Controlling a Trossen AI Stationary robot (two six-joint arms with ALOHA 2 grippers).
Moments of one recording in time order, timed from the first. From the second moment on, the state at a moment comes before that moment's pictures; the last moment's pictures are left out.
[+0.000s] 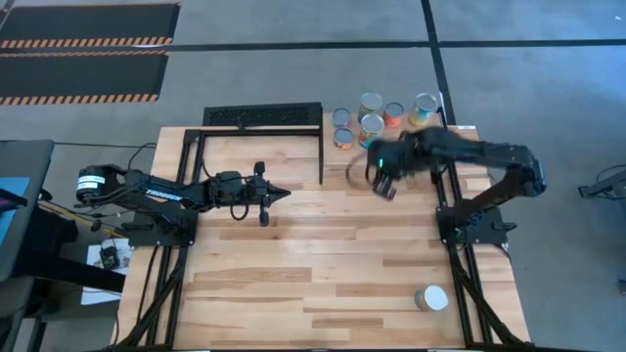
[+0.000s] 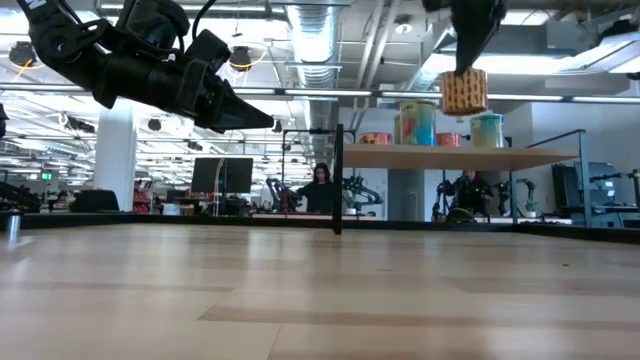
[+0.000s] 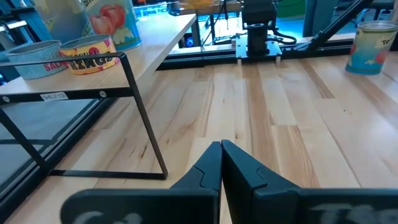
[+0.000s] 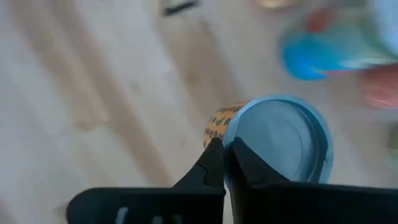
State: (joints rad) left arm 0.18 1.28 0.36 0.71 0.01 0.13; right arm -0.08 1.43 1.55 -1.42 0.36 0.33
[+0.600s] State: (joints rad) left arm 0.18 1.28 0.36 0.70 0.01 0.13; right arm -0.65 1.46 1.55 -1.32 0.19 0.03
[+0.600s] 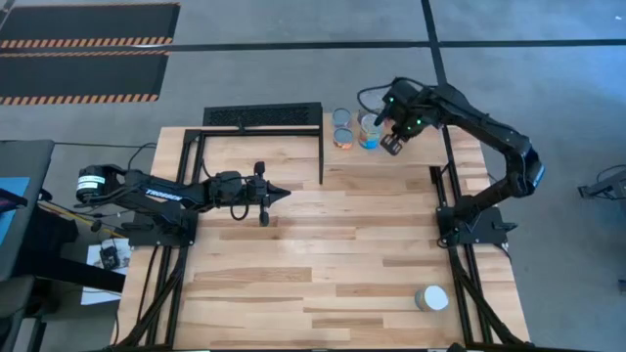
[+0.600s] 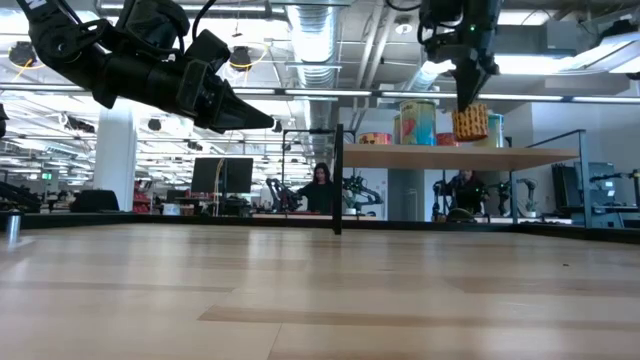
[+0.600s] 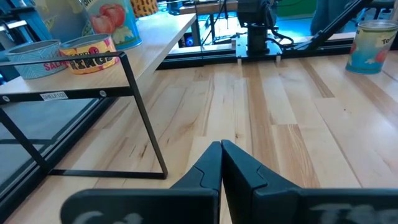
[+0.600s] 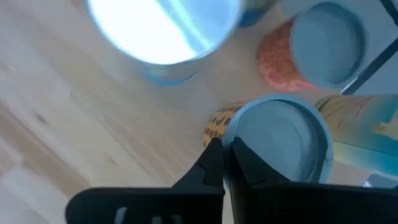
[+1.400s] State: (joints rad) left arm 0.18 1.28 0.36 0.71 0.01 0.13; right arm -0.66 1.46 1.54 -1.22 0.18 0.29
